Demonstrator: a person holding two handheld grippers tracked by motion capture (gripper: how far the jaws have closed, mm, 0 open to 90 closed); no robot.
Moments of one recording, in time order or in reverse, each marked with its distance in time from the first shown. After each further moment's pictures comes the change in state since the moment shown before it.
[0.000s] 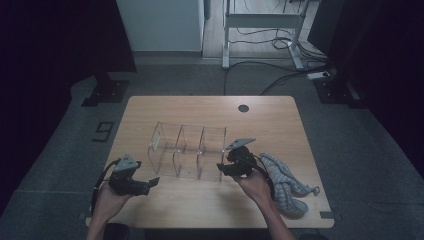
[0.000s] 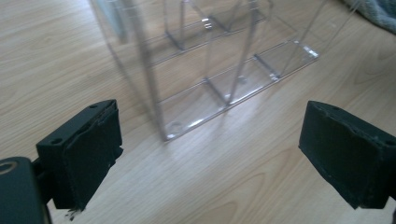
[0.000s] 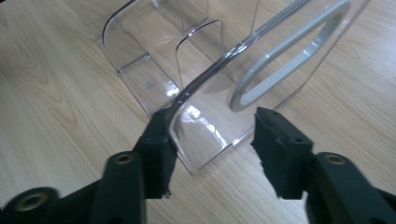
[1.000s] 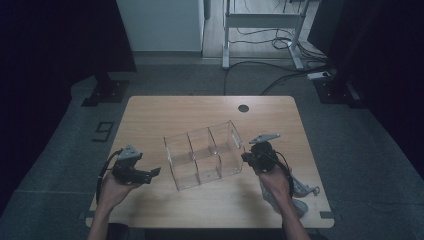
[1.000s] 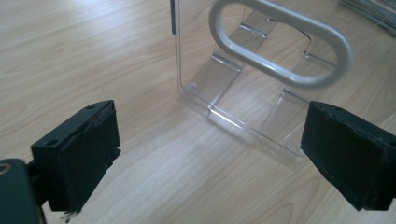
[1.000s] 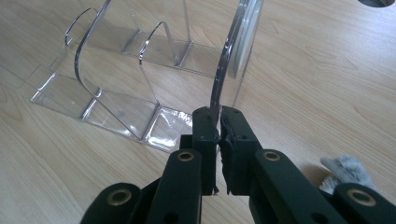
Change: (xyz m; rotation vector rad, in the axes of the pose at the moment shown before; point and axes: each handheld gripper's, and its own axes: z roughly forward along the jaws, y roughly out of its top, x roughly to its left) left arm 0.018 0.020 0.022 -0.003 0.002 -0.012; right arm -0.051 -0.022 -0.029 -0.009 -0.087 0.090
